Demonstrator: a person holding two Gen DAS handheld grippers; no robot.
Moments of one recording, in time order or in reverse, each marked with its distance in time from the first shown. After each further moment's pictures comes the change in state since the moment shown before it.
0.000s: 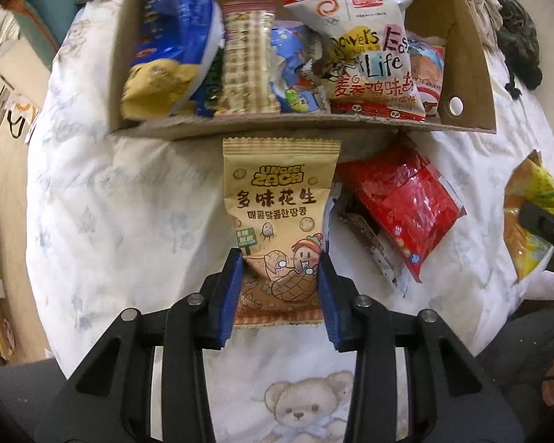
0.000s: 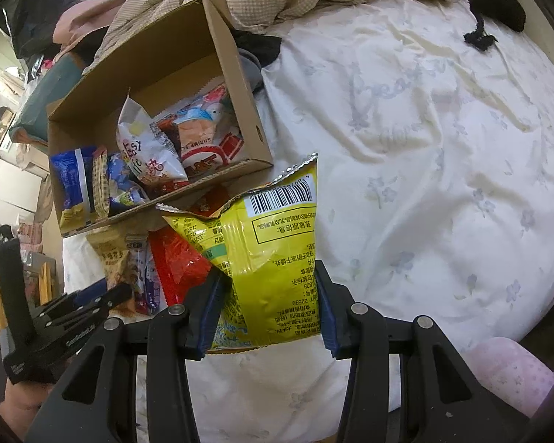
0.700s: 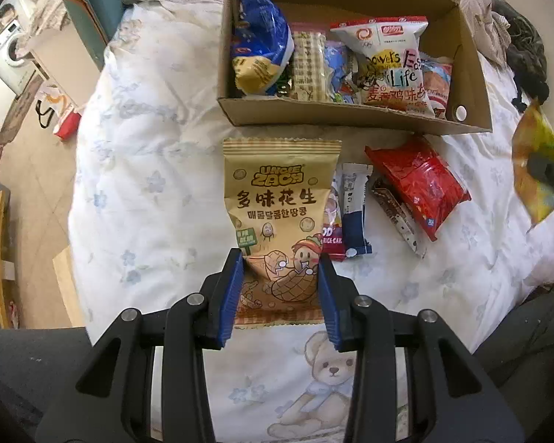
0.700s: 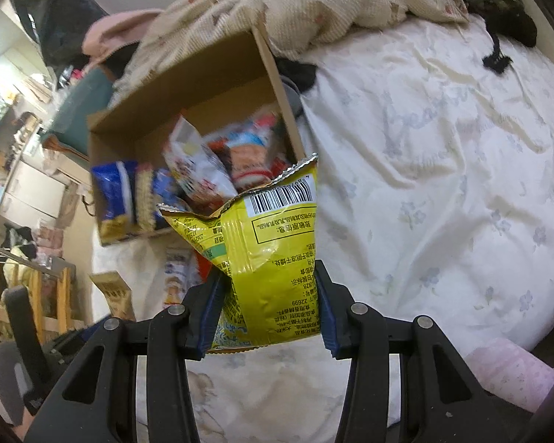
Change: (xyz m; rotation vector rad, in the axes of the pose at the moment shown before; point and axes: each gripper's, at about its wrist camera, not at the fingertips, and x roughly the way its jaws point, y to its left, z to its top) left arm -0.046 0.028 -0.048 -0.047 -0.088 0.074; right arm -0.024 0.026 0.002 -0.031 -0.097 0.101
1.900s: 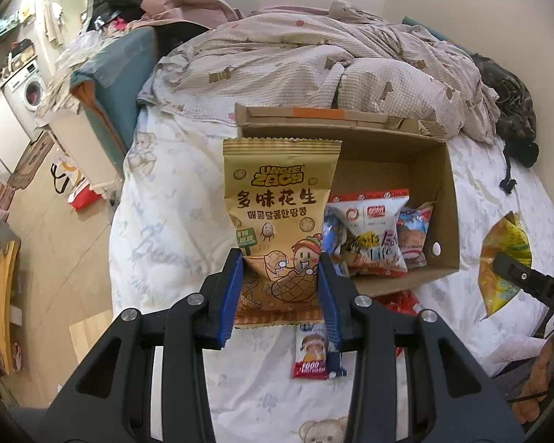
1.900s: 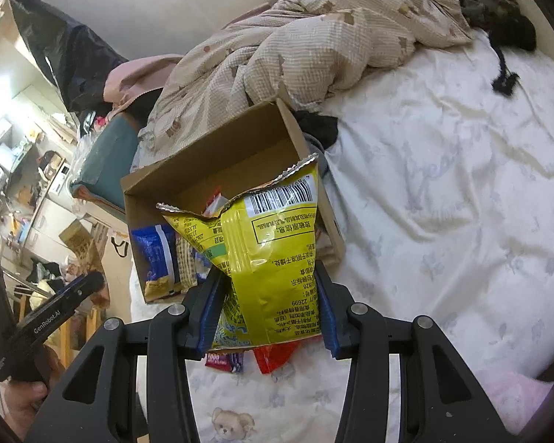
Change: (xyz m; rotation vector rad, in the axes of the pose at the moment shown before) left arm -0.080 -0.001 0.111 0.008 -0.291 0.011; right arm -0.019 0.009 0.040 0.050 -0.136 0.104
